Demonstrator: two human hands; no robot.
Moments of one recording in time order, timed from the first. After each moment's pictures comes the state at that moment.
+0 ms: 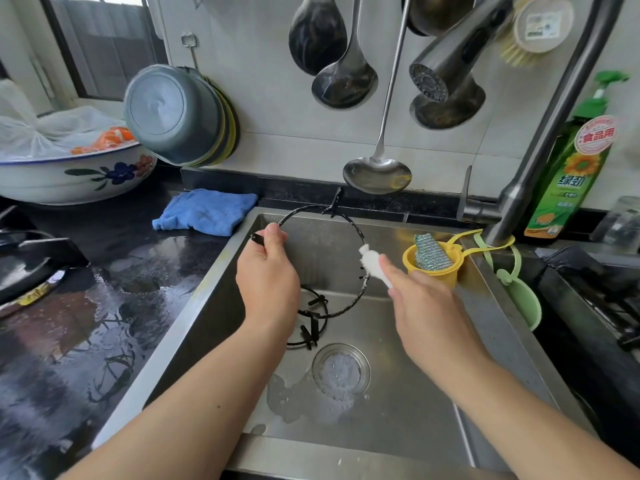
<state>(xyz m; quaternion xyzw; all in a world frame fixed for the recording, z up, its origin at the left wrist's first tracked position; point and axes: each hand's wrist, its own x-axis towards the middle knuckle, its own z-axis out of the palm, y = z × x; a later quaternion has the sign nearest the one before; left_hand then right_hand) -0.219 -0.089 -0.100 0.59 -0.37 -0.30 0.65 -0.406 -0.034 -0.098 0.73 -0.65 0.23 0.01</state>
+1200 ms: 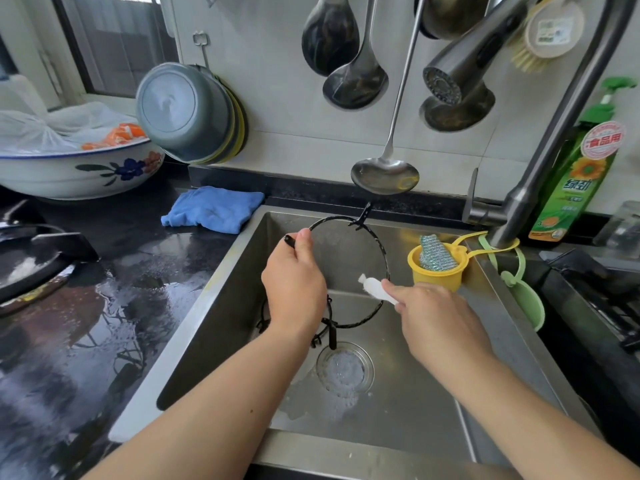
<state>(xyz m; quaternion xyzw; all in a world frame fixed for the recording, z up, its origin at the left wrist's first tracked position) -0.232 -0.076 -0.098 0.60 -0.44 -0.27 0.61 -0.405 -0.038 -0.102 0.71 -0.69 0.12 0.04</state>
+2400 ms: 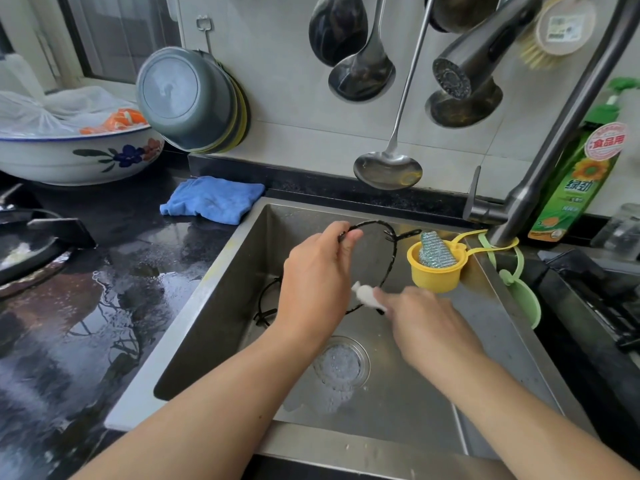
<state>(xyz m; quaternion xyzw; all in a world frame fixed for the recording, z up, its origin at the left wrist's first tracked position) -0.240 -0.066 -0.098 0.50 -0.66 -0.09 0.55 -0.395 -0.035 -0.103 0.74 -0.68 0.03 0.01</state>
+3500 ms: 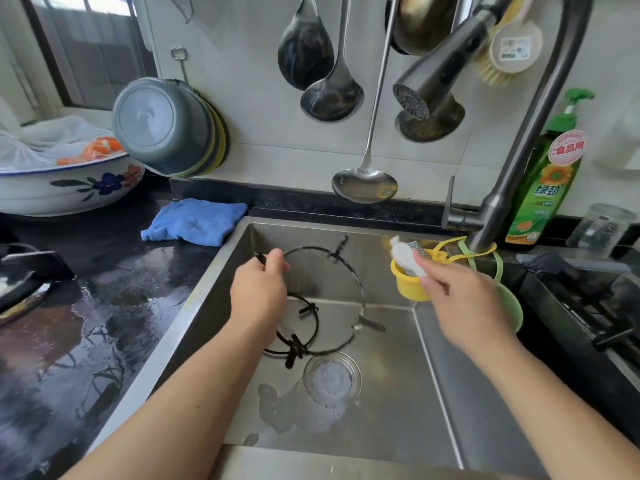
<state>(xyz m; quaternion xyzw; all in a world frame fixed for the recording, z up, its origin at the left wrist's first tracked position) -0.206 -0.097 -0.105 0.64 -0.40 -0.38 0.53 -0.470 -0.059 -0.094 0.66 -0.66 0.36 -0.03</state>
